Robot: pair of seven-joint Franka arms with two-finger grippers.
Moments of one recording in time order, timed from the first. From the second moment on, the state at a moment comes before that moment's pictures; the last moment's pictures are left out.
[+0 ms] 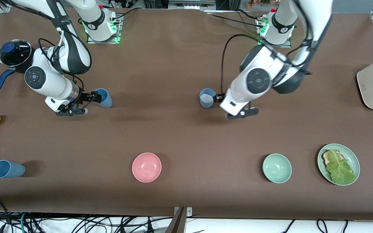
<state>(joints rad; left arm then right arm) -0.11 0.38 -0.40 -1.66 -0.05 1.83 -0.68 0.11 0.20 0.00 -2.24 0.06 2.29 -0.01</state>
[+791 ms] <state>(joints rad) 0.19 0.16 -0.40 -1.63 -0.03 1.65 -0.23 0.11 0.20 0.00 -2.25 0.06 2.30 -0.01</state>
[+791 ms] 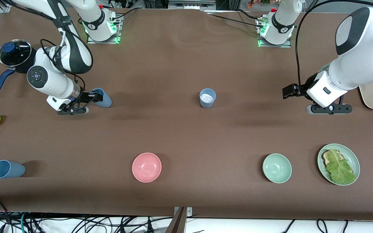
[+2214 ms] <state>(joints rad) -0.04 0.08 0.03 -1.69 -0.02 1.75 0.06 0.11 0.14 0.00 -2.32 0.06 2.25 -0.01</state>
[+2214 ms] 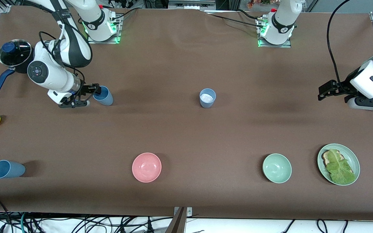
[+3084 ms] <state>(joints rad) -0.04 0.08 0.03 -1.68 -0.02 1.75 0.06 0.15 0.17 0.04 -2.07 0.06 1.99 0.15</state>
